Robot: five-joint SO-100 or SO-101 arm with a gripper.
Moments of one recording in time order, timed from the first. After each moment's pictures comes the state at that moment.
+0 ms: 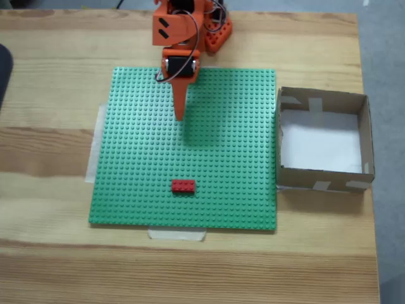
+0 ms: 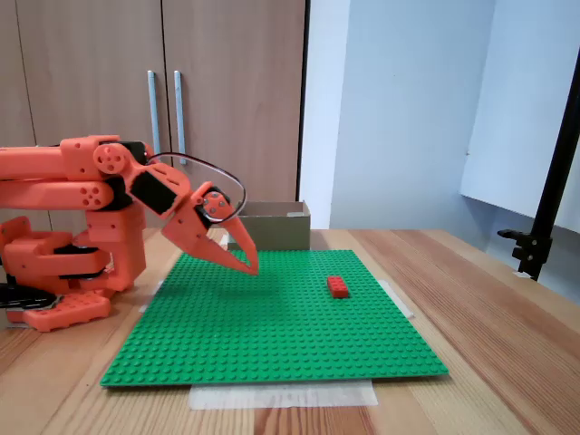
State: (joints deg) arm 0.3 184.2 182.1 41.9 -11.4
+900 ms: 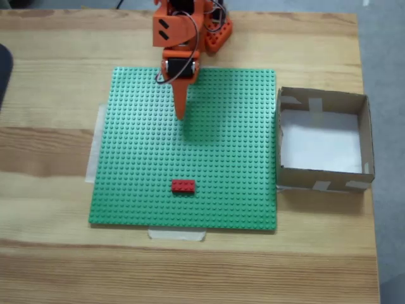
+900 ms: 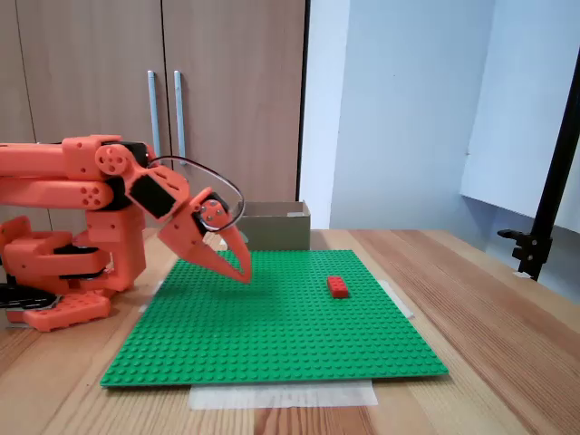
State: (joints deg) arm 0.3 181.1 175.7 44.3 -9.1
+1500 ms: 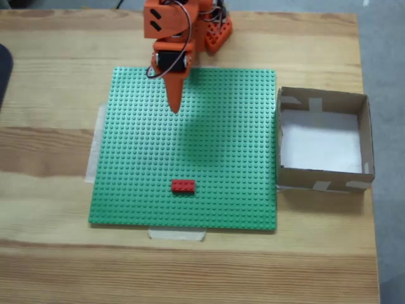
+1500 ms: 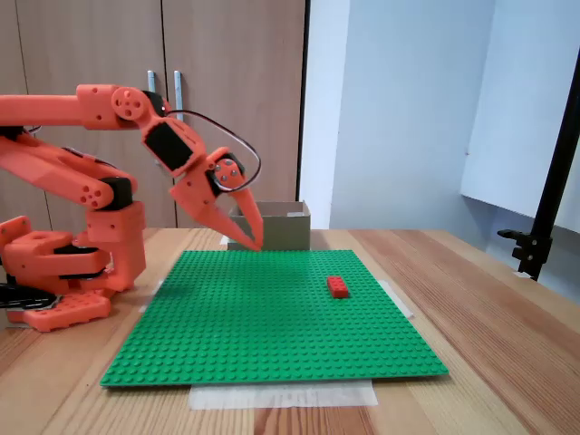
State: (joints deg) arm 0.6 158.2 149.8 49.8 -4.0
